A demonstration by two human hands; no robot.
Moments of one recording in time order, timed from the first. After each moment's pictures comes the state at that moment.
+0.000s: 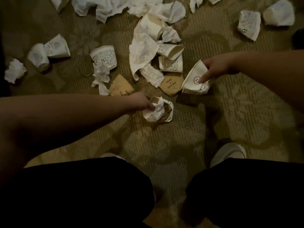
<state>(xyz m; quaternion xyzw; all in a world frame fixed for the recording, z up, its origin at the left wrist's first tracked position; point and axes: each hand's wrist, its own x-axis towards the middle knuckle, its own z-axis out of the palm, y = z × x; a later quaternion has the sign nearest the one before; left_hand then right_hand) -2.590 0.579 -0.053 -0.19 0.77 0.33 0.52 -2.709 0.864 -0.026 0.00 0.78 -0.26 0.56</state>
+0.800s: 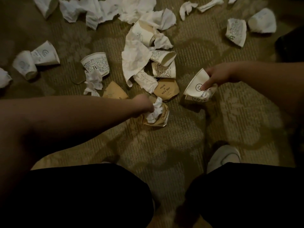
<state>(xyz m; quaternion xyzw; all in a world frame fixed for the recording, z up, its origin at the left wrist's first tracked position) -2.603 0.610 -0.049 -0.22 0.81 0.28 0.47 -2.703 0.892 -0.030 0.06 0.78 -0.27 0.56</state>
